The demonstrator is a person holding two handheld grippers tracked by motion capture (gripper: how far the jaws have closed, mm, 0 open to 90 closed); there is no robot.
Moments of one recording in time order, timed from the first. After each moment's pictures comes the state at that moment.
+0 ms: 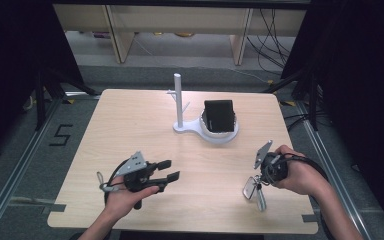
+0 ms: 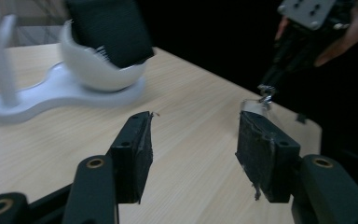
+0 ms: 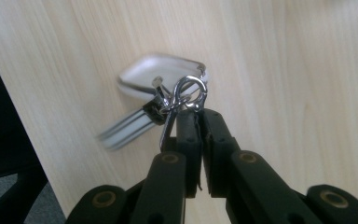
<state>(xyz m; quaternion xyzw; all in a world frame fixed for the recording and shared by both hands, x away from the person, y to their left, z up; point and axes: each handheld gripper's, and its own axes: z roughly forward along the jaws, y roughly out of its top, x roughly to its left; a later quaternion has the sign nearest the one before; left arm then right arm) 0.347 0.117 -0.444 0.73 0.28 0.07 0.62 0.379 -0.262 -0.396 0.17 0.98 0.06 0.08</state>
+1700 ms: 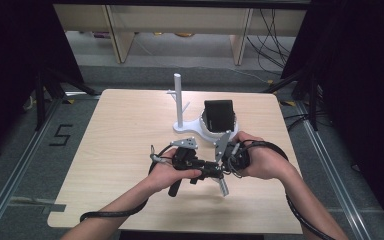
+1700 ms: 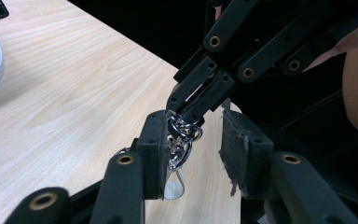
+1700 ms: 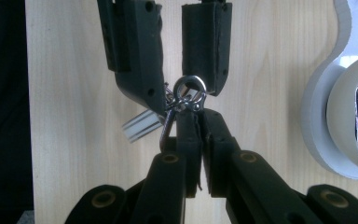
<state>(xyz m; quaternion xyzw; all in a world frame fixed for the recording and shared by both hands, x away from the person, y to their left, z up) 0.398 0.020 -0.437 0.79 0.23 -0.13 0.56 0.392 -0.163 -0.362 0.03 0.99 0.10 0.10</state>
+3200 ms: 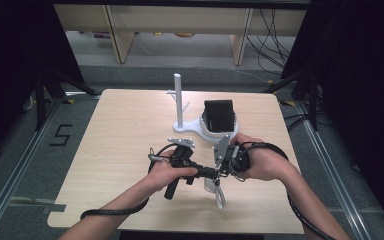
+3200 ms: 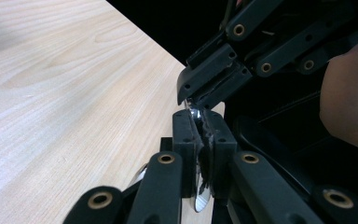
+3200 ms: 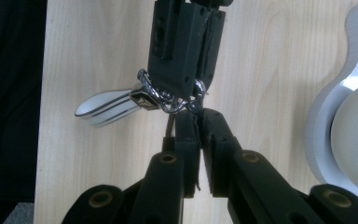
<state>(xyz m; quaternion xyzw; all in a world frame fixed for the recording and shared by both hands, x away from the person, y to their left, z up) 0.401 0.029 -0.441 0.77 0.27 -0.20 0.54 0.386 -0.161 -0.361 -0.01 0.99 0.11 0.09</state>
